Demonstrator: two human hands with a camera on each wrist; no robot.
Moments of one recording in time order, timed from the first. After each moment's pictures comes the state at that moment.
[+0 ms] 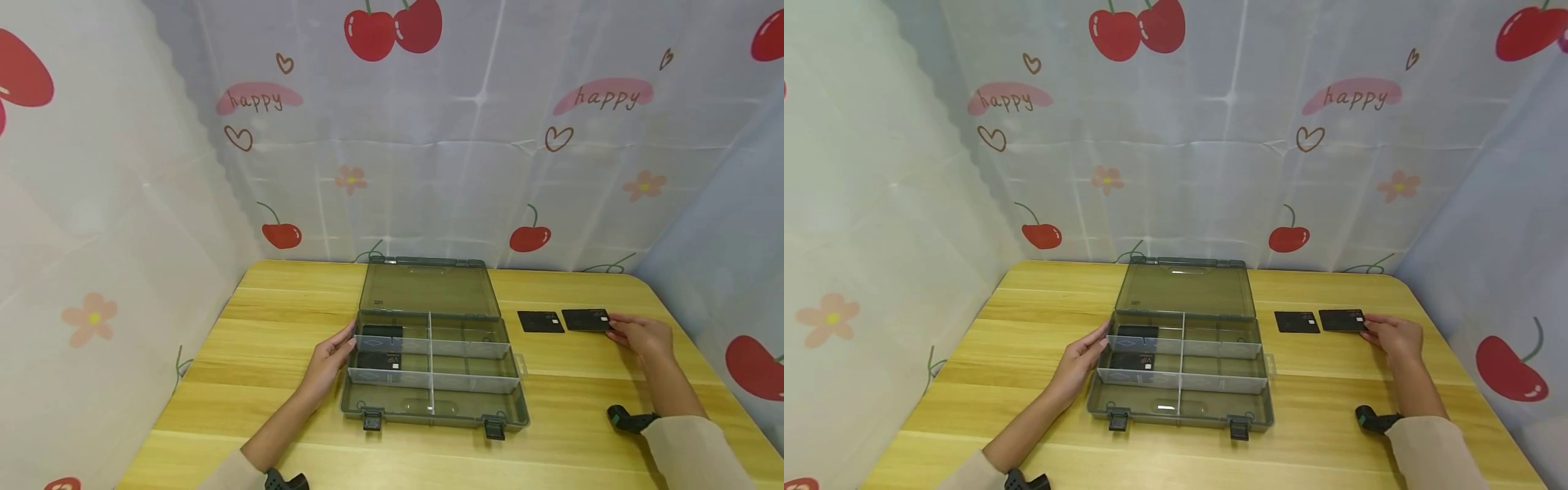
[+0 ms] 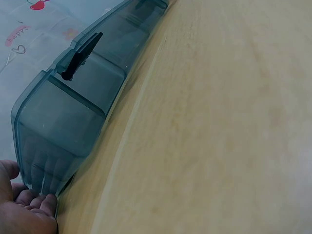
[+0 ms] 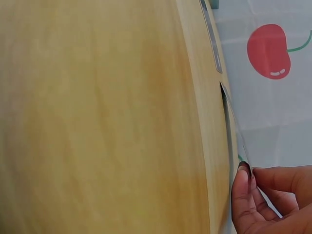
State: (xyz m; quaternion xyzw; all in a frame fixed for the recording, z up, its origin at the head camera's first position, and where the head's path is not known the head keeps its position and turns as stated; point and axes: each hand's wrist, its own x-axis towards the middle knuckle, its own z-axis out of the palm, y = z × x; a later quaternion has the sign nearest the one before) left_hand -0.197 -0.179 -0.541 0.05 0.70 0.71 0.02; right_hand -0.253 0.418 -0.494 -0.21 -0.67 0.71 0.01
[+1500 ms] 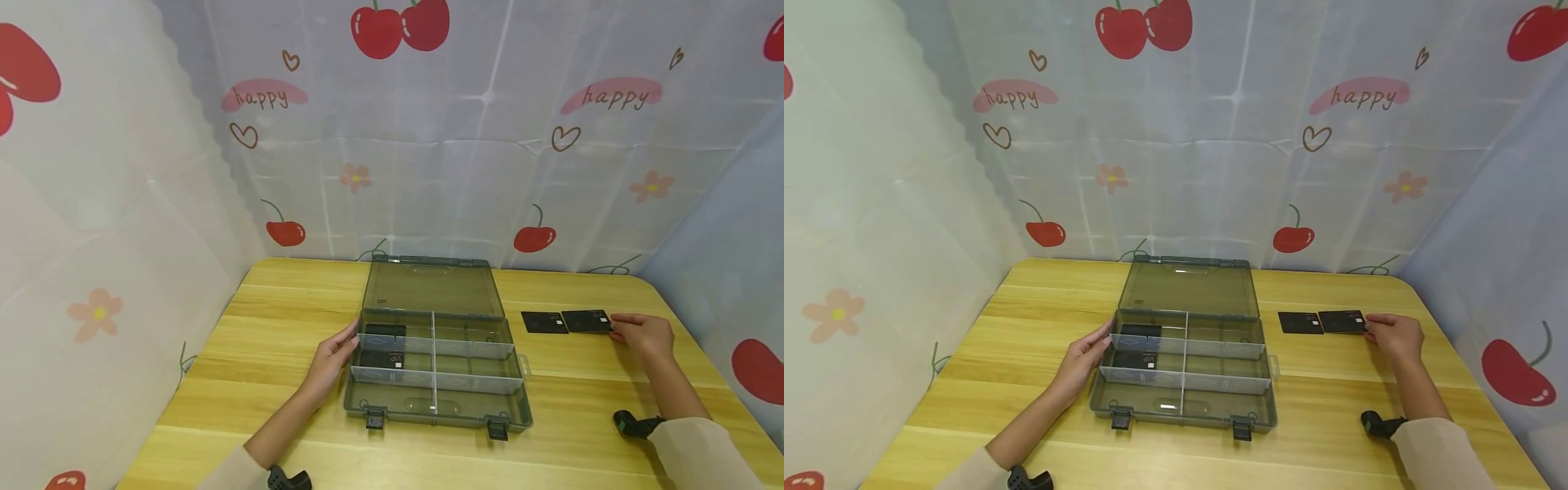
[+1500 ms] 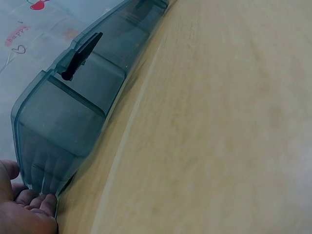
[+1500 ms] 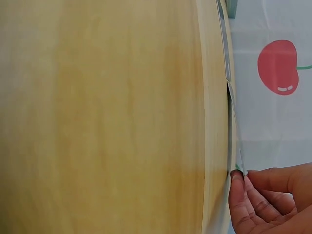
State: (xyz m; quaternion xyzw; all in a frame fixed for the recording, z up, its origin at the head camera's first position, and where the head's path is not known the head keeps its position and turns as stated) left_hand -0.197 -0.178 -0.540 0.06 0.70 0.71 0.02; right_hand -0.255 0.409 -0.494 -0.17 -0.83 0.53 0.04
